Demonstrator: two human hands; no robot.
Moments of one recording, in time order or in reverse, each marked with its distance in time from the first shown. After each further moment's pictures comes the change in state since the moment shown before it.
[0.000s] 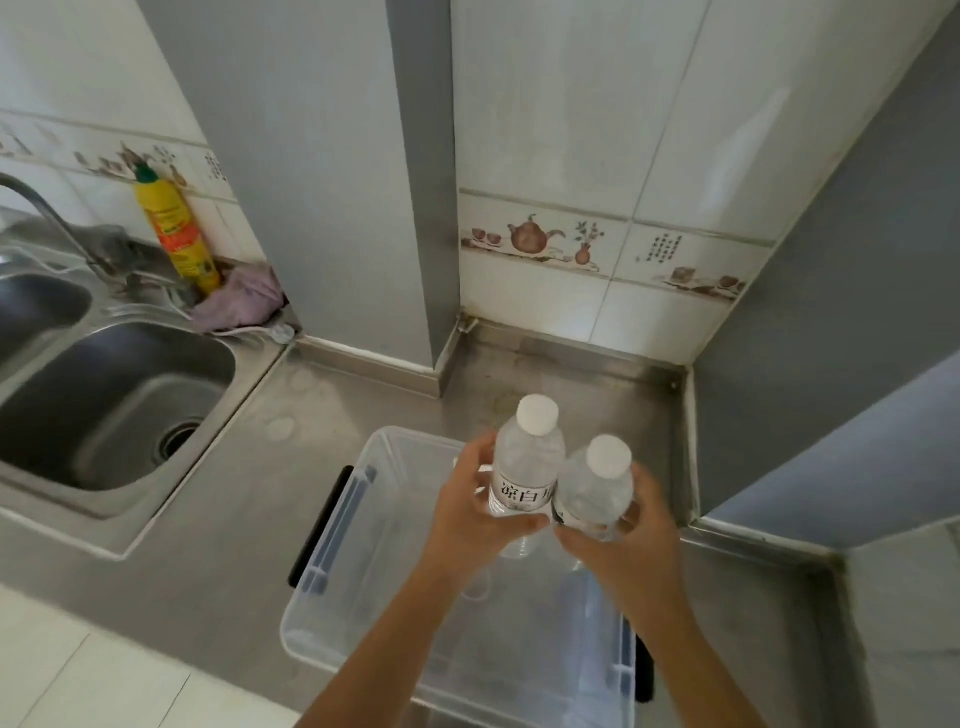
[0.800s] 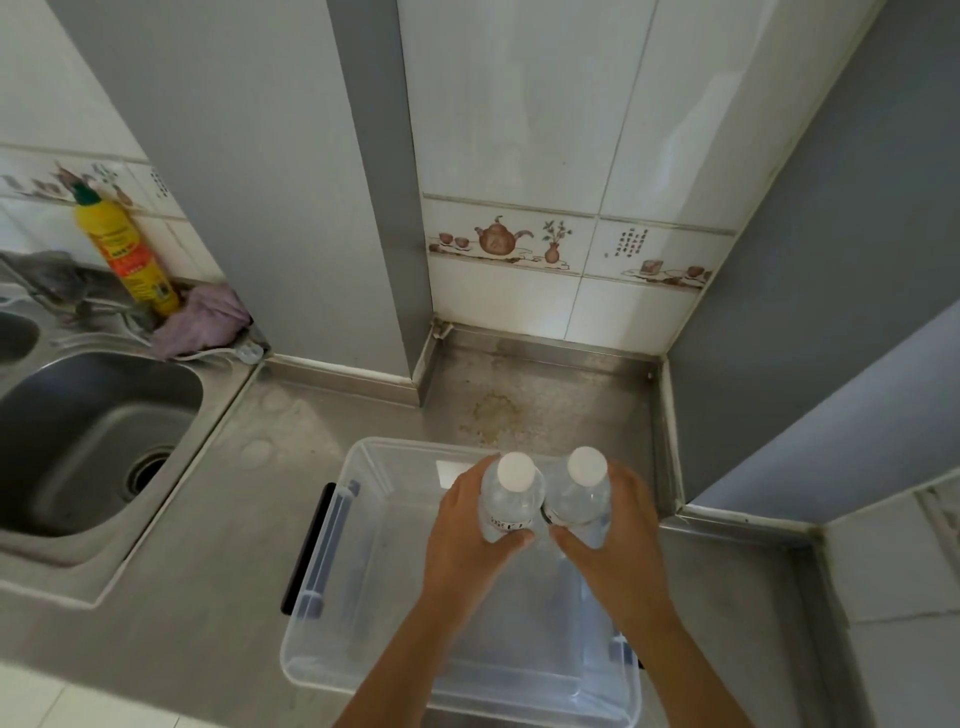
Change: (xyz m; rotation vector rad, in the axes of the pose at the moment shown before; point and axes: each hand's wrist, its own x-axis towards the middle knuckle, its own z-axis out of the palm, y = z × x) left_hand -0.002 -0.016 0.010 0.311 -0.020 0.028; right_hand 0.000 0.014 0.004 -0.278 0.063 -0.053
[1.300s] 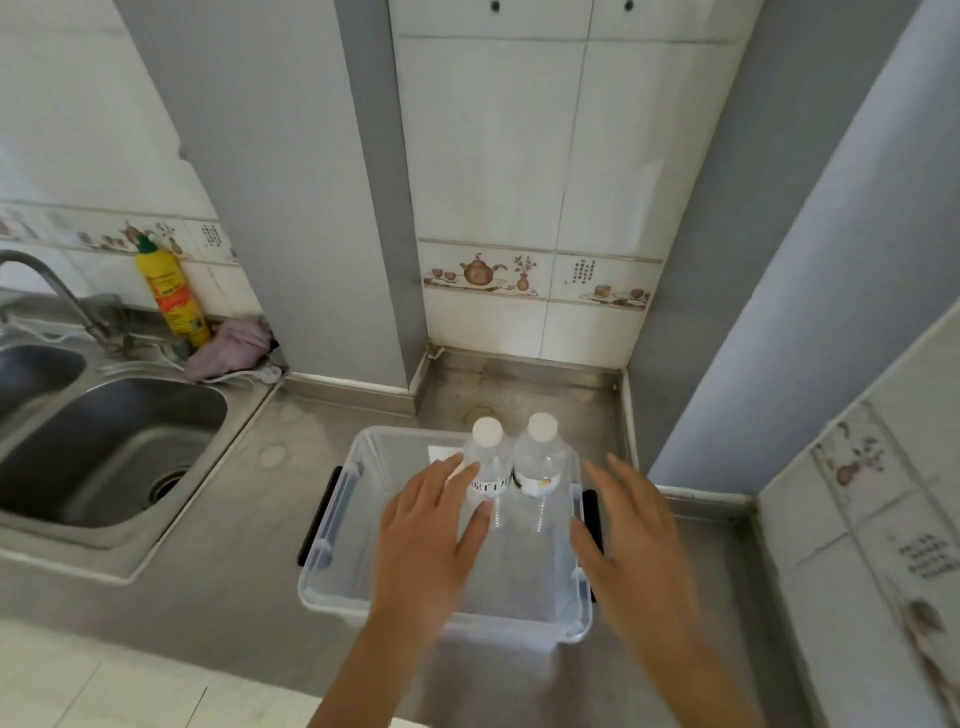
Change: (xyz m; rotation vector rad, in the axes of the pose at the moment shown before) left_hand -0.090 0.054 -0.049 0.560 0.190 0.311; right_hand -0.081 -0.041 -0.075 -0.478 0.024 -0.174
